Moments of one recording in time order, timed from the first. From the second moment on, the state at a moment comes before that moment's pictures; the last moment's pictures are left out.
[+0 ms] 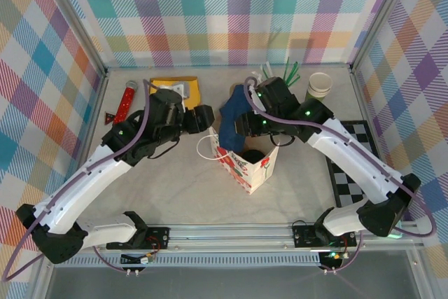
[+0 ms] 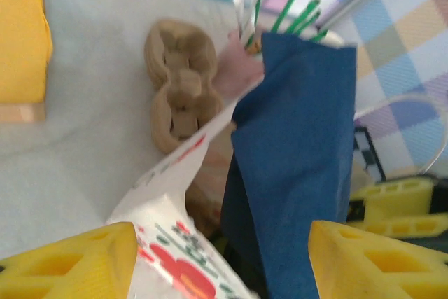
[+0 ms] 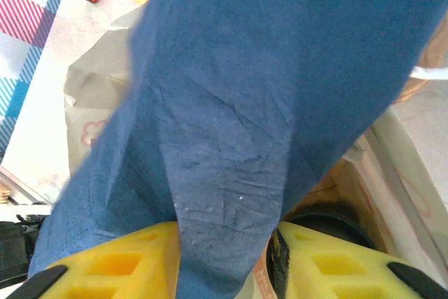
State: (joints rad) left arm -0.75 1.16 1.35 -0.77 -0.10 -0.71; right arm 0.75 1.39 1.53 -0.98 -0.10 0.47
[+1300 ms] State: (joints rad) left arm -0.75 1.18 1.24 -0.73 0.11 -0.74; right arm 0.81 1.39 1.58 -1.00 0.08 0.53
